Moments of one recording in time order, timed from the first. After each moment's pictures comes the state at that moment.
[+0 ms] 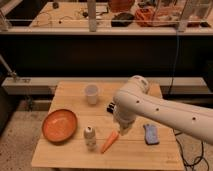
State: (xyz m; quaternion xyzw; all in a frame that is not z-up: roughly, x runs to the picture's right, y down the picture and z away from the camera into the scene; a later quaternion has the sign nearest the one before) arm 0.065 0.166 0.657 -0.29 -0.11 -0.21 0.93
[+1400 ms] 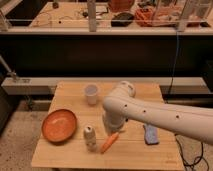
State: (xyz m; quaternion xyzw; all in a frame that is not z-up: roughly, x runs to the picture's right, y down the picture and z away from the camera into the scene) arm 0.010 0.193 0.670 -0.30 -0.16 -0.26 0.90
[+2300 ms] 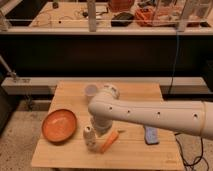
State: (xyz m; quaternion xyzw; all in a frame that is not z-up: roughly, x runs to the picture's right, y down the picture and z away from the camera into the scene) arm -0.031 0.200 0.683 -0.30 -0.17 -0.29 0.89
